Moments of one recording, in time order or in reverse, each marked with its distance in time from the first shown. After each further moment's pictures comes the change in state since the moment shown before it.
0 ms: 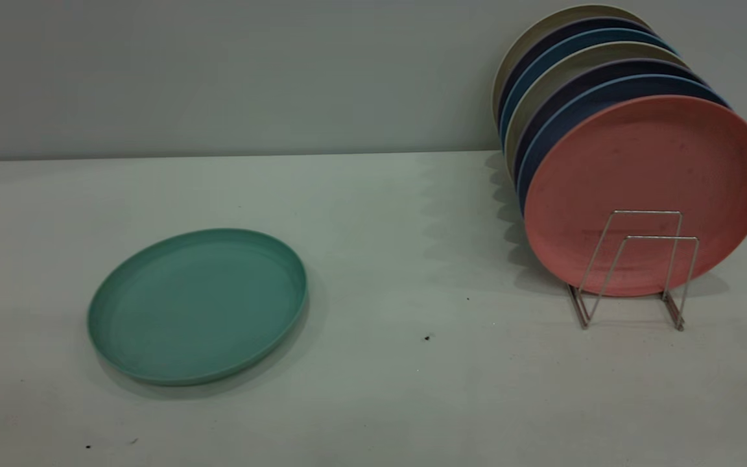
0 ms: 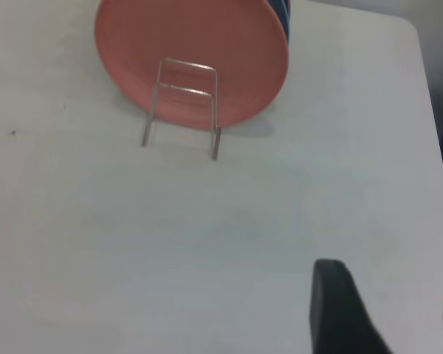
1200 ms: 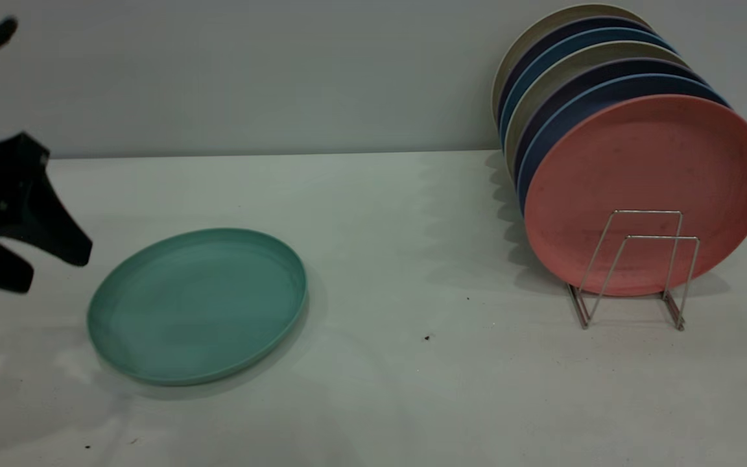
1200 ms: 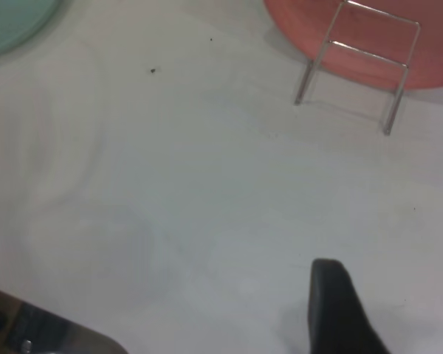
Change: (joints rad) left arm 0.130 1.321 -0.267 -0.810 -0.492 0.715; right arm 0.000 0.691 -0.003 0.445 -0.335 -0.412
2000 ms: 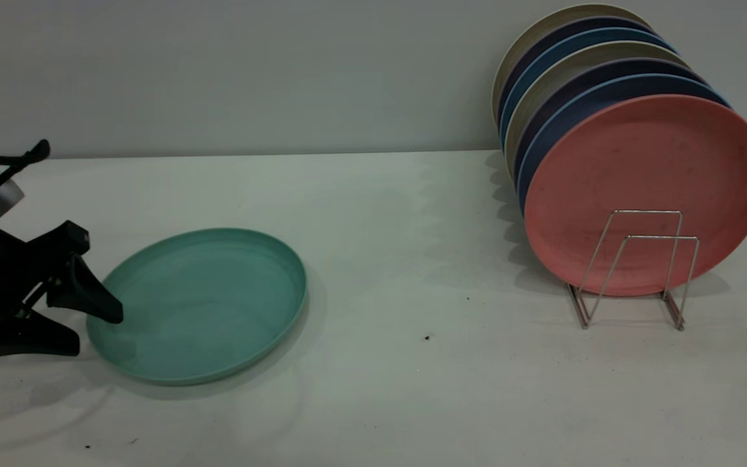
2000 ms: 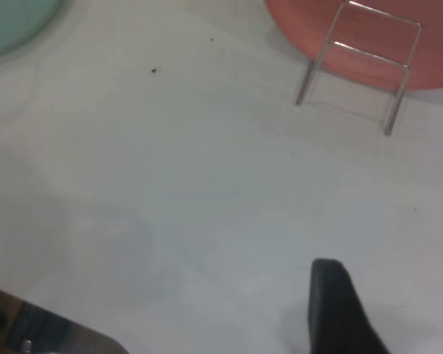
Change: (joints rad) left arm 0.061 0.382 -0.077 -0.510 -0.078 0.391; right arm 0.000 0.000 0.000 0.002 0.000 -0.003
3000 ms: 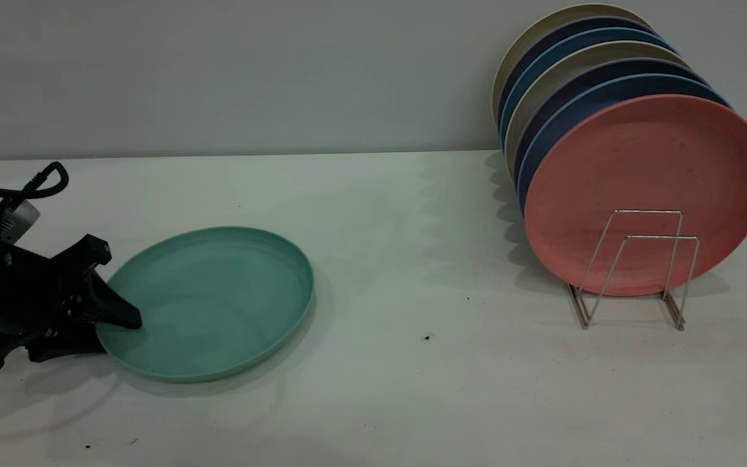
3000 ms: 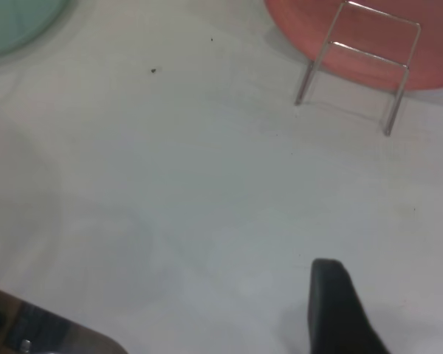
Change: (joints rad) left arm 0.000 0.129 -0.013 -0.368 0.057 0.323; right arm 0.000 0.000 0.000 0.000 0.000 0.000
